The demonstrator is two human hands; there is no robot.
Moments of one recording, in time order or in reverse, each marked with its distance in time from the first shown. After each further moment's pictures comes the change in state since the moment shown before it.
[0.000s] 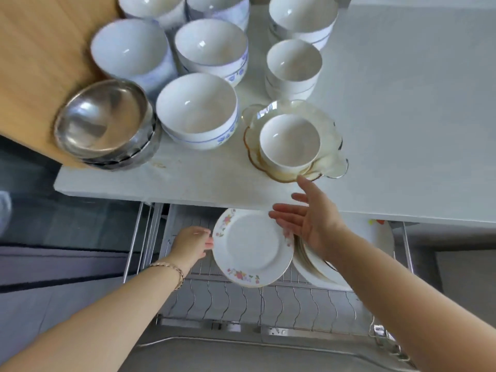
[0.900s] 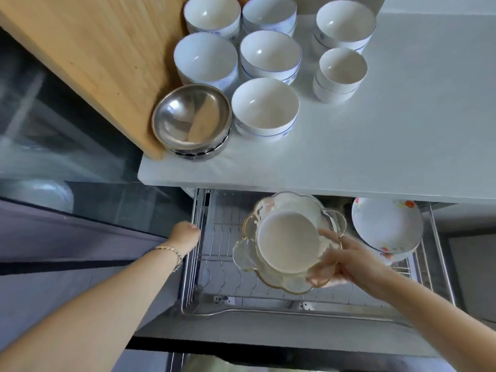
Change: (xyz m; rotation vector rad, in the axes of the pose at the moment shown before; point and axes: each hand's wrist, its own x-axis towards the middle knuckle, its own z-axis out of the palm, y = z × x) left_hand 0.007 -0.052 -0.145 0.275 0.106 -0.016; right_hand -0.070 0.094 0.018 -0.396 -0.152 0.084
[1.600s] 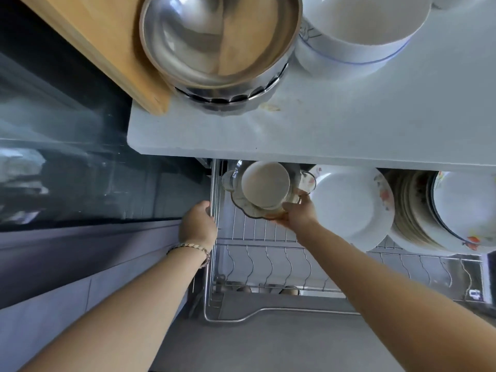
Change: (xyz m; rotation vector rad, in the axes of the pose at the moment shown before) left_hand 0.101 -0.054 0.028 0.248 0.142 0.116; right_hand 0.255 0.044 0.117 0.209 0.323 0.055
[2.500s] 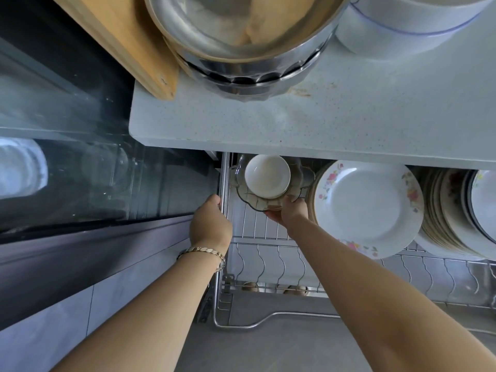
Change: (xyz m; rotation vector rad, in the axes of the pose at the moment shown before) left_hand 0.001 0.004 0.001 -0.007 0.029 0.043; right_hand 0.055 0.031 0.041 0.099 0.166 0.089
